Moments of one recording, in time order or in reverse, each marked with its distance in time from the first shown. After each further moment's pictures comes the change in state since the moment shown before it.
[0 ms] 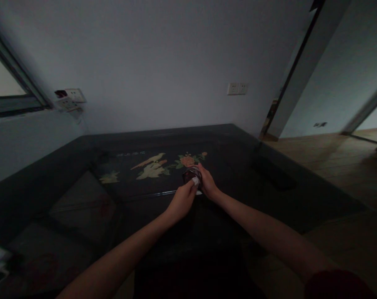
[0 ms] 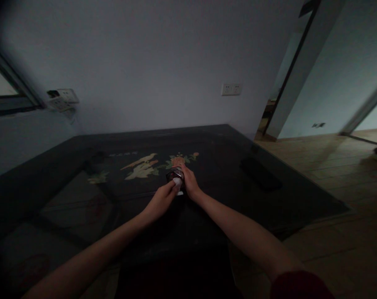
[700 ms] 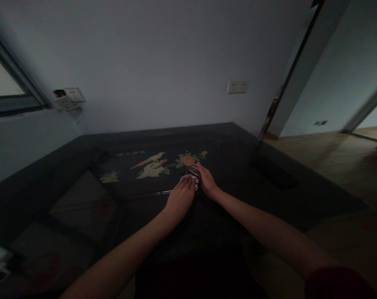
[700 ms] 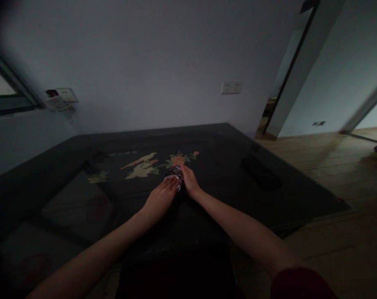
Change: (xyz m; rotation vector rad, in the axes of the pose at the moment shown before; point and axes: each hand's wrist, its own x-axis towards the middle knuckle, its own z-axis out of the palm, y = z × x) left_hand -0.002 -0.011 0.003 0.897 -0.075 0.287; right_hand 0.003 0.004 -0.001 -0.035 -0.002 -0.044
